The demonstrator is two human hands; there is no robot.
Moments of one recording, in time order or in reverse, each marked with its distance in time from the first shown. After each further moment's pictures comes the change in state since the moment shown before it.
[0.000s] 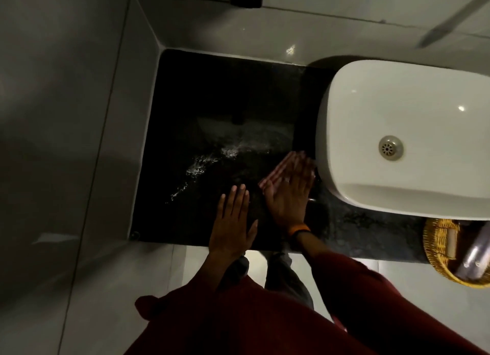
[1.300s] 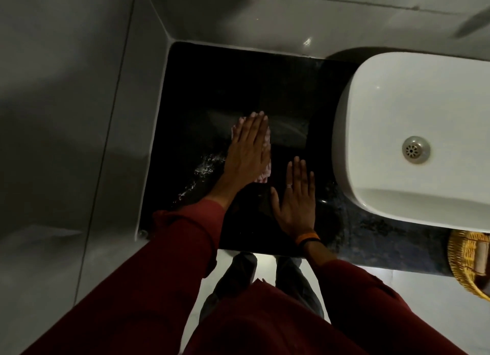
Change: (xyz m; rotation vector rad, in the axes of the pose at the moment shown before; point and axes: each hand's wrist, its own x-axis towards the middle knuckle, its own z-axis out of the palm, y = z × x) left_hand 0.168 -0.026 -0.067 0.014 0.161 0.075; right_hand -0.003 0.004 0.019 -0.110 0.009 -0.170
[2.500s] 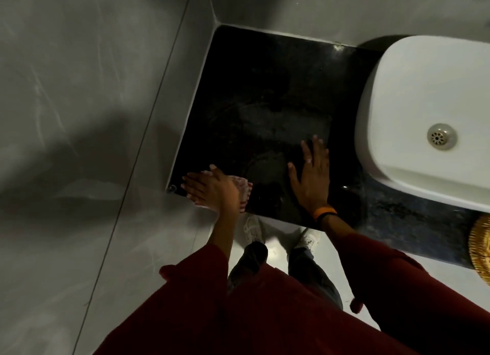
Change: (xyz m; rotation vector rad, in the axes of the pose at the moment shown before) left_hand -0.178 0.009 -0.025 -0.602 0.345 -1.430; right_hand -0.015 -0.014 -0.021 0.289 0.063 -0.085
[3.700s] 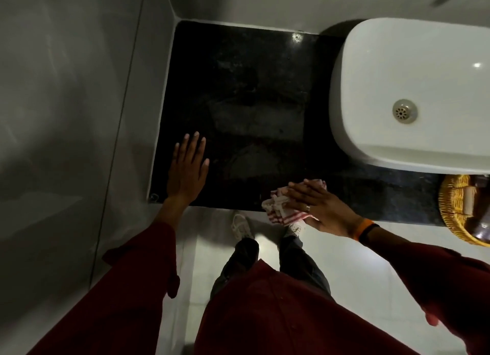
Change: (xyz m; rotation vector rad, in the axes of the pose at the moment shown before) left_hand 0.118 -0.026 0.000 0.581 -0.285 1.297; right_hand -0.086 0.076 -0.052 -0.219 -0.426 -0.700
